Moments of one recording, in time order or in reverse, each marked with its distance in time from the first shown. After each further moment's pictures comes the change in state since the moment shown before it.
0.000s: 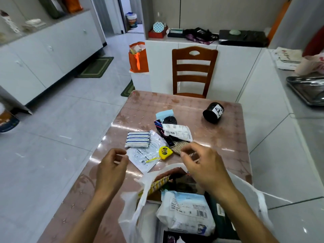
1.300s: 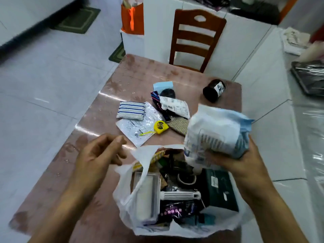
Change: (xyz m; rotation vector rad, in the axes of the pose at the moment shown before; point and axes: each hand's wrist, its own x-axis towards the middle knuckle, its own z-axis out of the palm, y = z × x) left_hand -0.036 0.005 -0.042 -0.249 -0.191 -0.071; right_hand -0.034 -0.017 -0.029 0.766 -0.043 0.232
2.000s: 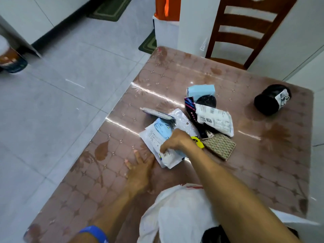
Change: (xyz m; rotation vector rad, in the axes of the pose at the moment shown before) left_hand 0.171 -0.215 0.061 0.951 -0.389 -0.342; right_hand 0.285 0.210 0.165 -1.079 -0.497 0.474
